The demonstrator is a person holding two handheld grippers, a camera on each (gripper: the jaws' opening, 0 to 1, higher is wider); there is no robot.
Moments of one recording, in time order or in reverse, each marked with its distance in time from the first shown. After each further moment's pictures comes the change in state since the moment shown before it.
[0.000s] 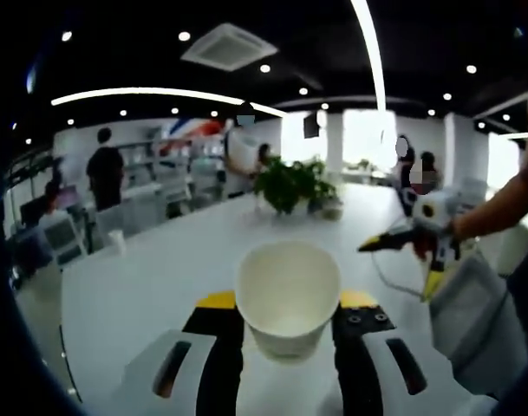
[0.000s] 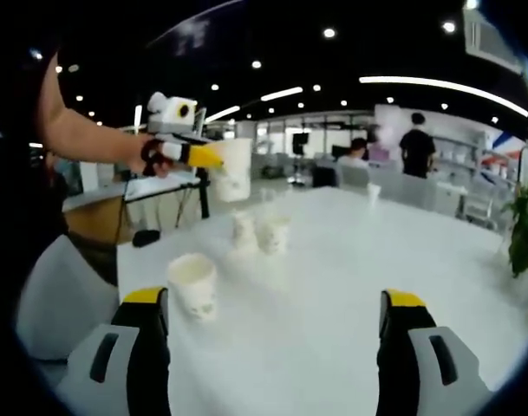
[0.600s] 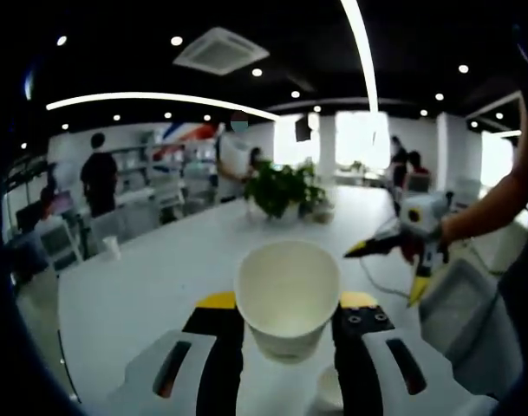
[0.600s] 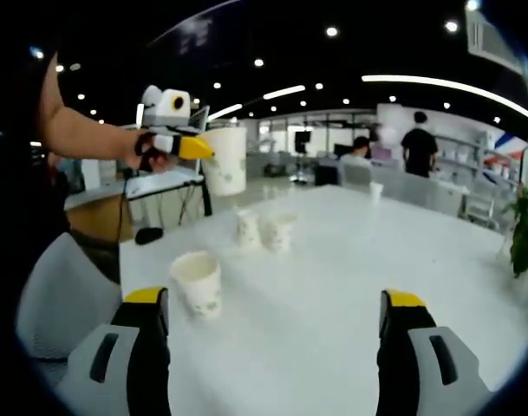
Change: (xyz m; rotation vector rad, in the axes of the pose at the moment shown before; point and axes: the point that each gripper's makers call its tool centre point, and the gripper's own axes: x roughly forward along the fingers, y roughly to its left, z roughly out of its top) left arm -0.007 -0.020 0.007 0.015 -0.013 -0.031; right arm 0.000 0.006 -0.002 -0.005 0.011 0.011
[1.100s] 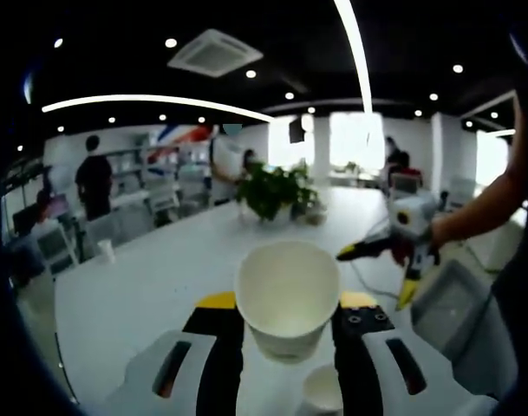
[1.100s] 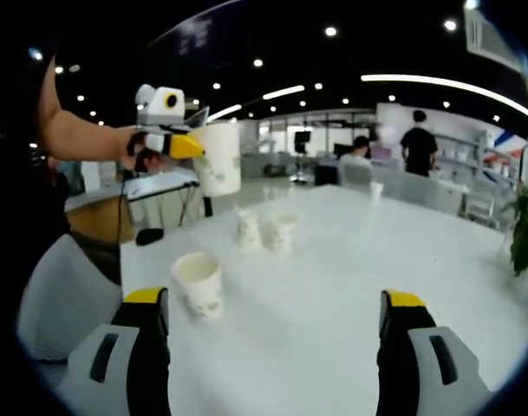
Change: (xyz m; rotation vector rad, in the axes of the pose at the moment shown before) left arm -0.002 -0.018 0.003 0.008 -0.009 -0.023; right arm -0.001 0.003 -0.001 0.009 -0.003 0.000
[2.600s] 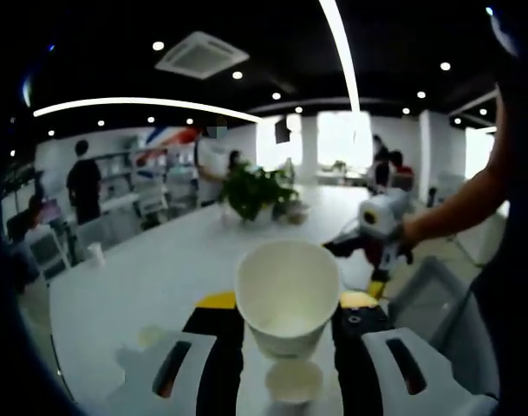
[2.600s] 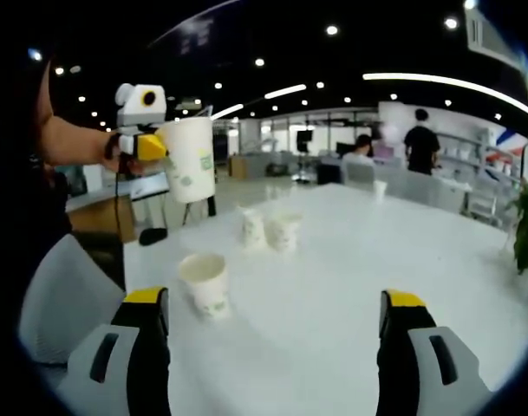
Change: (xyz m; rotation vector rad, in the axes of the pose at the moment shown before) left arm -0.016 -0.044 -0.001 0.020 0.005 -0.052; right arm 0.003 0.008 -0.001 0.004 0.005 0.013
